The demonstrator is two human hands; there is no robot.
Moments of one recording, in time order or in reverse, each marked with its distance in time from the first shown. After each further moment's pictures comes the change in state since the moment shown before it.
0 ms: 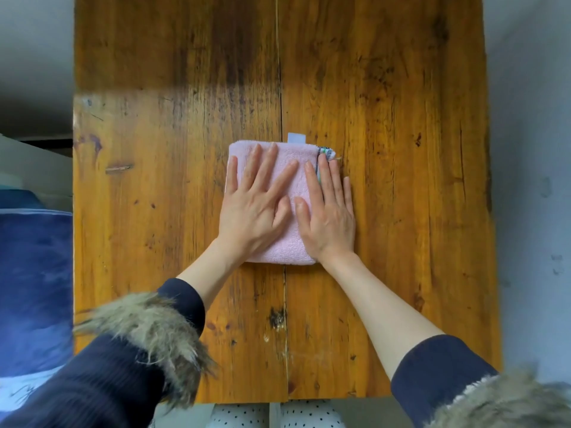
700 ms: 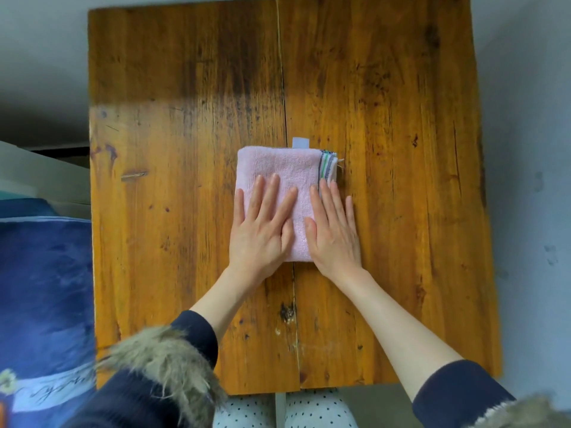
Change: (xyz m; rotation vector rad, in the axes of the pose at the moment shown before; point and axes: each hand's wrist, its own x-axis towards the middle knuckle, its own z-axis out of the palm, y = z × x) left_hand -0.041 0.013 -0.005 -0.046 -0.101 -0.041; right_hand -0.032 -0.005 -0.011 0.006 -0.140 -0.015
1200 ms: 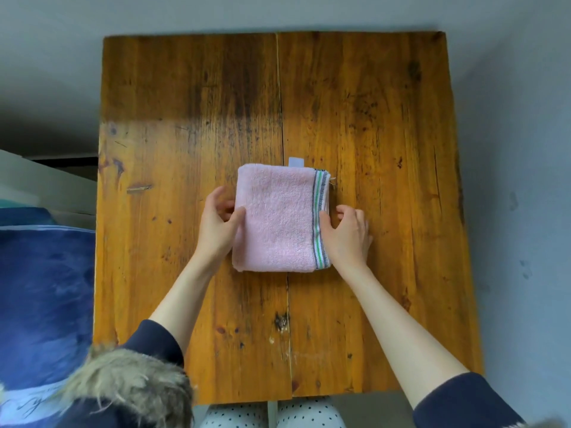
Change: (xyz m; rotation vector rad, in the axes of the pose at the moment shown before) left_hand 0.013 -0.037 -0.054 -1.062 0.071 -0.669; right_hand 0.021 -0.005 -0.049 0.312 -0.006 0.621
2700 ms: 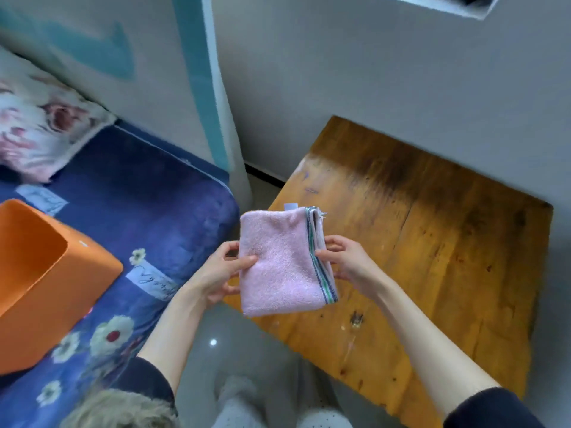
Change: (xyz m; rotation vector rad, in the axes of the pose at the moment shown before) left_hand -0.238 -0.062 -0.203 -0.710 0.136 -0.367; right_hand -0.195 -0.134 -0.008 0.244 -0.936 -0.328
